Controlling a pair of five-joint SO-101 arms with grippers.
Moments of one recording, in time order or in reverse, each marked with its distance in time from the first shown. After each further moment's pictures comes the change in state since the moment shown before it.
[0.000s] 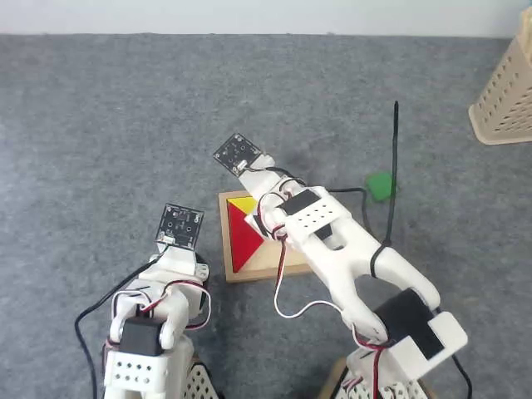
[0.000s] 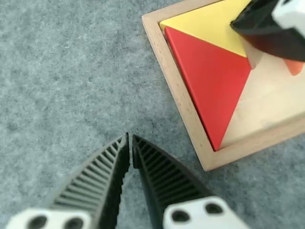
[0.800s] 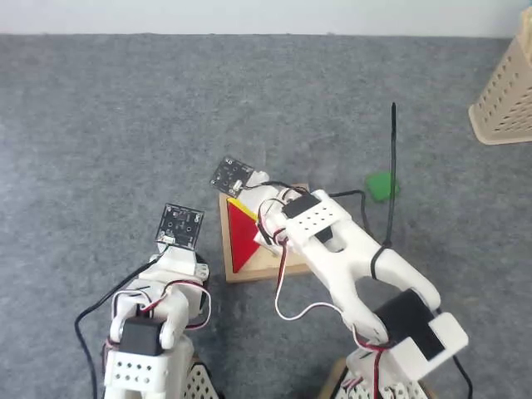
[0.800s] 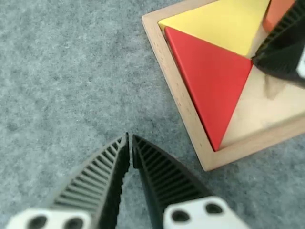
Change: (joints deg) left arm 0.0 0.0 0.0 0.0 0.0; right arm -0.3 -0.1 1.9 6.1 11.7
